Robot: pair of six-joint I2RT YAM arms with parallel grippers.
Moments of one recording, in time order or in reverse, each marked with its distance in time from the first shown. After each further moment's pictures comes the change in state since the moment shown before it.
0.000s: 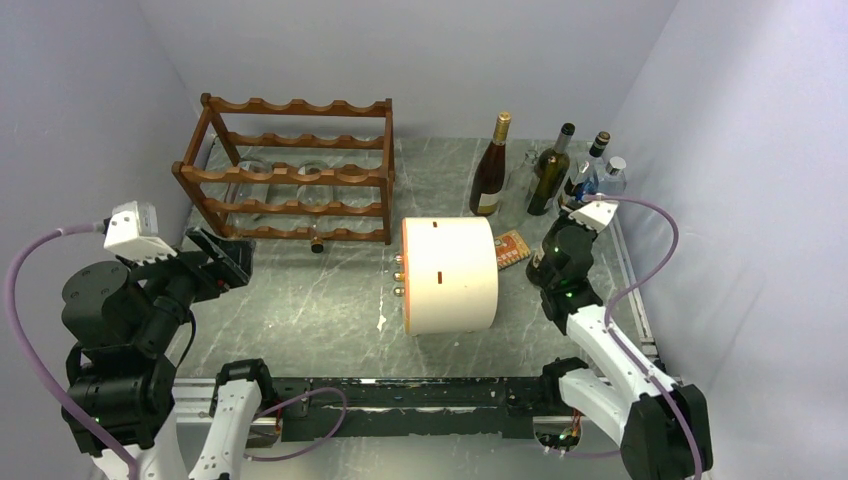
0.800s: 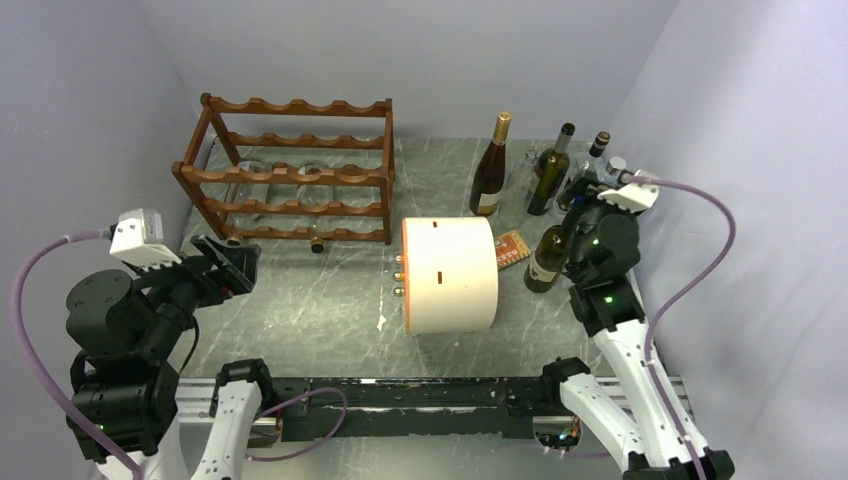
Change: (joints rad) left arm 0.000 -0.049 -0.045 0.008 0.036 0.000; right arm -0.002 -0.198 0.294 -0.388 -0.173 0.054
